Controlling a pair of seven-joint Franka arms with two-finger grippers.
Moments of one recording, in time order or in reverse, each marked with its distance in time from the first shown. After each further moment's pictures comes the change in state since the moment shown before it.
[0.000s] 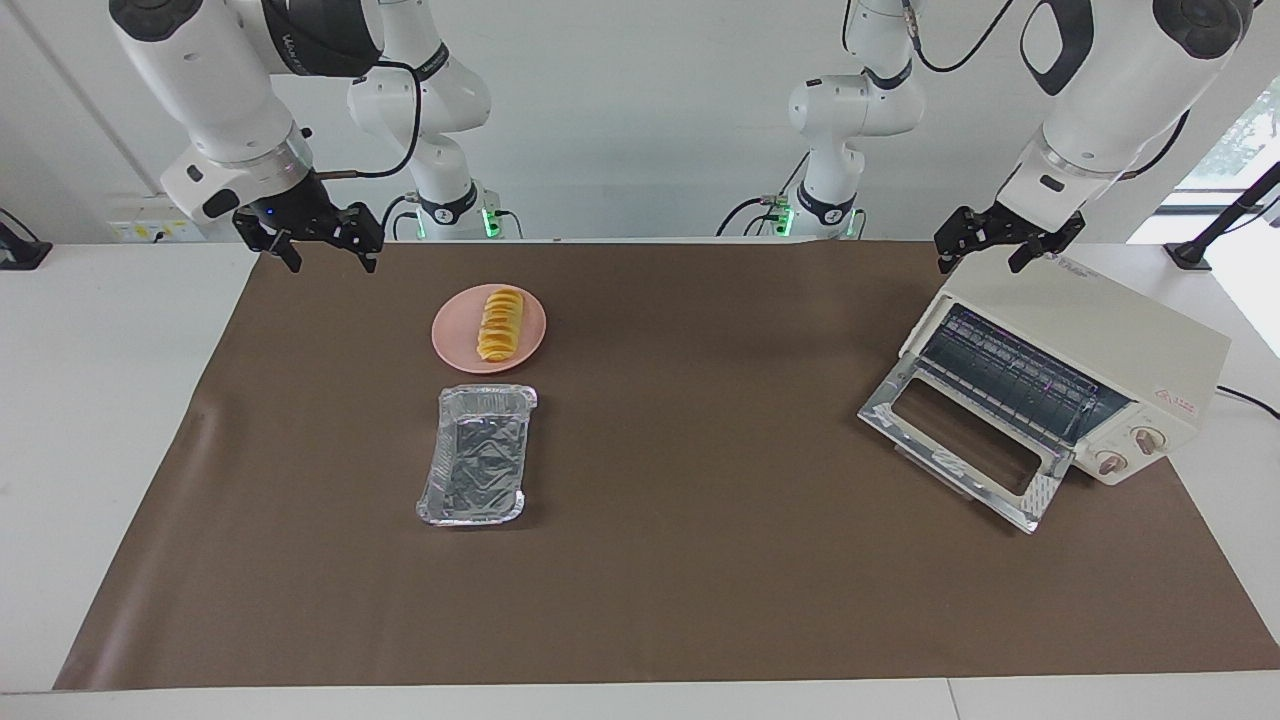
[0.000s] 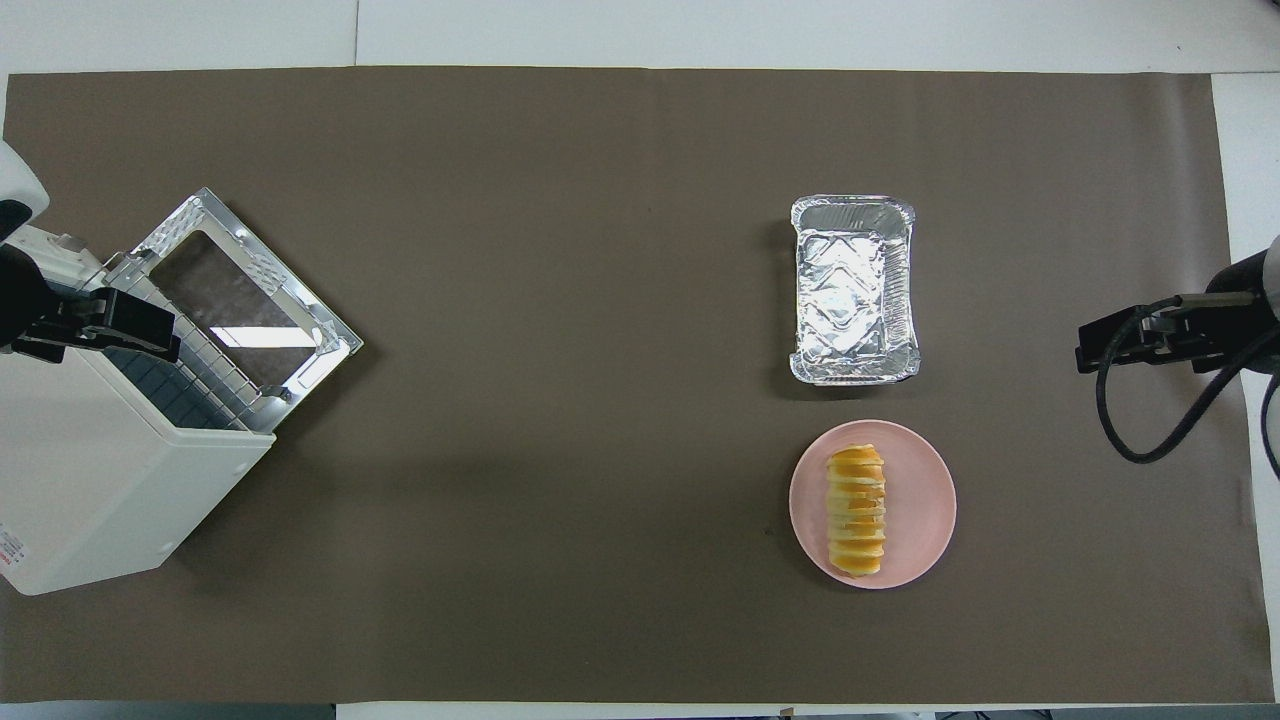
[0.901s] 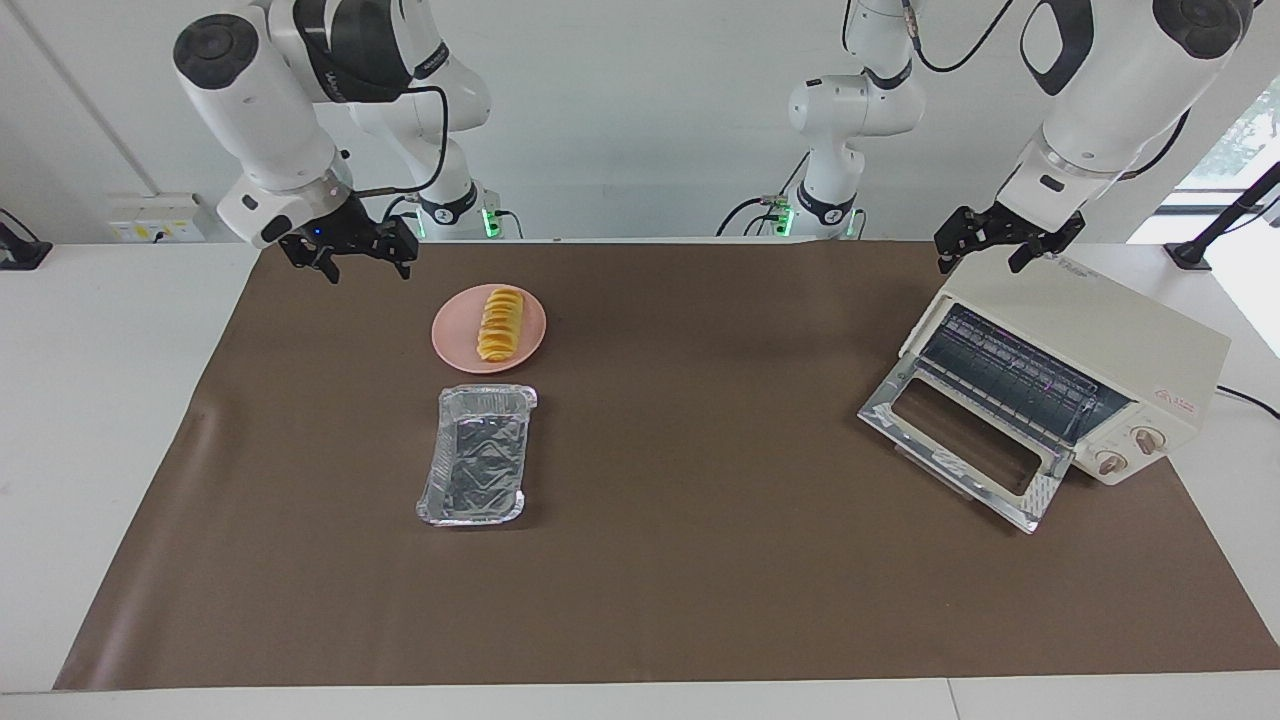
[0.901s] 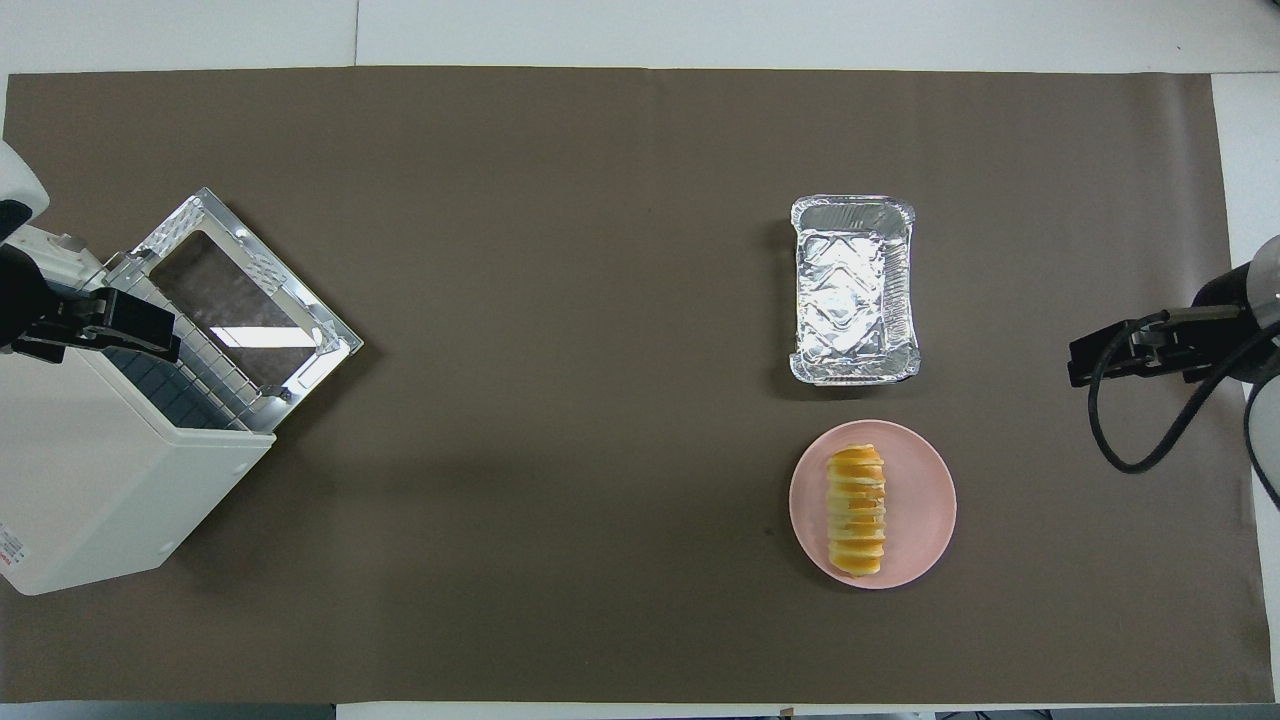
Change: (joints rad) left arm 0.000 0.000 0.000 0.000 0.000 0.000 0.000; right arm 0.045 -0.053 0.026 -0.199 0.033 0.114 0.006
